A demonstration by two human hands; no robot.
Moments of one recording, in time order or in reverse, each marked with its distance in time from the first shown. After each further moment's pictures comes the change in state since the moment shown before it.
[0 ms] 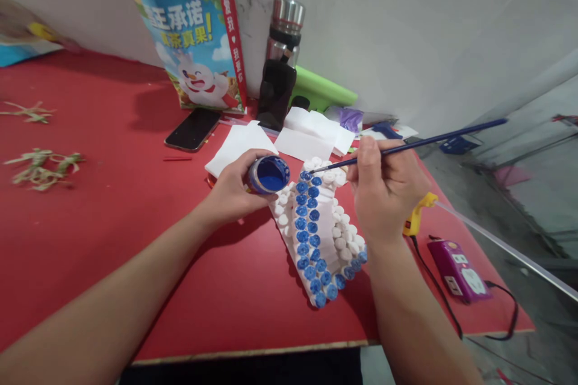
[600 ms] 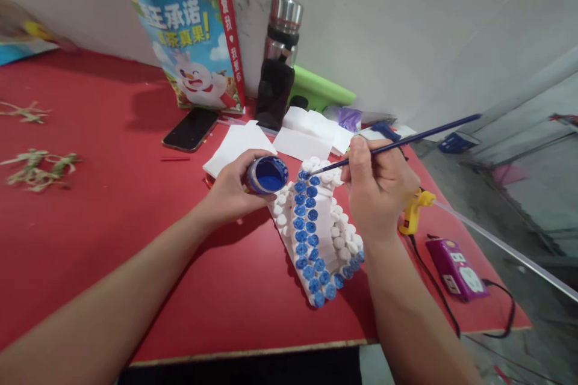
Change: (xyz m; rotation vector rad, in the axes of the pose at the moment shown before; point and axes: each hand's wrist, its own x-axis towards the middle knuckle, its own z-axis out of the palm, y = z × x) left_hand 0.001 -0.002 0.000 0.001 0.004 0.003; right_hand 0.001 0.000 0.001 -0.020 -0.032 -0.013
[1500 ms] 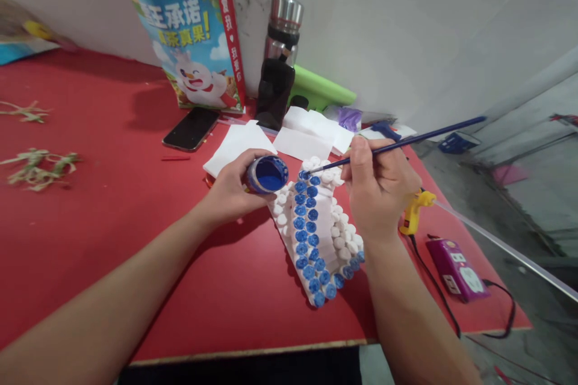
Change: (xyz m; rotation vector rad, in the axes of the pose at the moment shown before) left_hand 0.001 0.000 0.001 -0.008 -0.004 0.024; right_hand 0.000 -0.002 0.001 -0.001 0.008 -0.013
